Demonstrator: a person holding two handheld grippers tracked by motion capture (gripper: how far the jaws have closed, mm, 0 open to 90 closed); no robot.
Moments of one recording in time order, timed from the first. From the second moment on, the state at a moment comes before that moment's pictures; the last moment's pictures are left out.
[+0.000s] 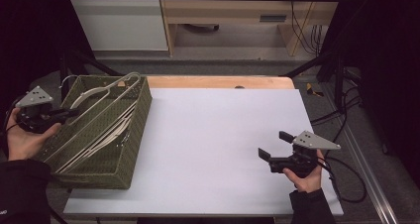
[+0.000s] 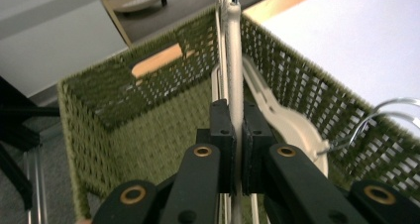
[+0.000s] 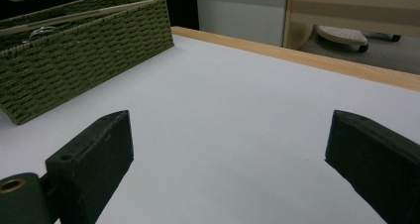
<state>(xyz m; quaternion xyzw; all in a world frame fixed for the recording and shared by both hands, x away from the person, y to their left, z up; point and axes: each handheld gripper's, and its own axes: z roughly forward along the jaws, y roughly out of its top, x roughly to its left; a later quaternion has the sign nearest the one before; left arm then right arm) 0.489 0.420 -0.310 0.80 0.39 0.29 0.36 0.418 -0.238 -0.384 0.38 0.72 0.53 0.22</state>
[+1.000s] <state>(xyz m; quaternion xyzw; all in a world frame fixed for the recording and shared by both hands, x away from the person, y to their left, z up) 0.491 0.403 -0.390 0.84 0.41 0.23 0.29 0.418 -0.234 -0.386 0.38 0.73 0.53 0.21</state>
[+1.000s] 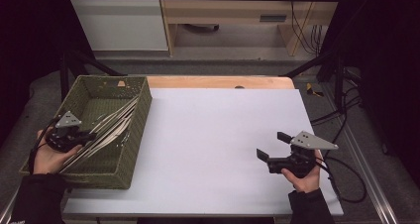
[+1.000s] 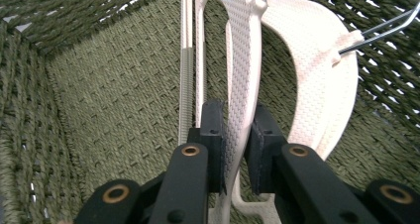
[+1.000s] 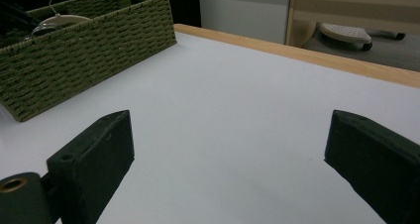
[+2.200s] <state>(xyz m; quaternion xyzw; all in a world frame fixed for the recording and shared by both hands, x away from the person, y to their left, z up) 0.432 0.272 -0.342 0.75 0.31 0.20 0.55 0.413 -0.239 -0.379 0.38 0.71 0.55 0.22</state>
